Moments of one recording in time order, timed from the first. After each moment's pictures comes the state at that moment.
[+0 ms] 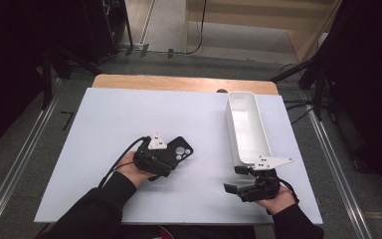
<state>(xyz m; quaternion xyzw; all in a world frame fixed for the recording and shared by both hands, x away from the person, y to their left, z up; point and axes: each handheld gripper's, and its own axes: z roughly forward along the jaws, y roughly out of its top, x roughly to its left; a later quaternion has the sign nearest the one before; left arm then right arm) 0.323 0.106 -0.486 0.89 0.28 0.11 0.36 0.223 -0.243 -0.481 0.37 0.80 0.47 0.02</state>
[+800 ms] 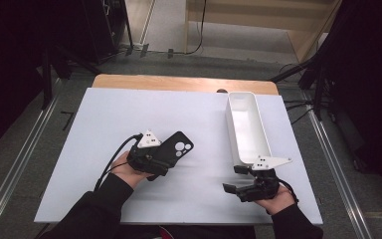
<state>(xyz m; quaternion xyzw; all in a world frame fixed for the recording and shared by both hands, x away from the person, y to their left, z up) 0.309 0.115 -0.457 0.86 0.29 0.10 0.41 0.222 -0.239 -0.478 0.37 0.80 0.46 0.03</state>
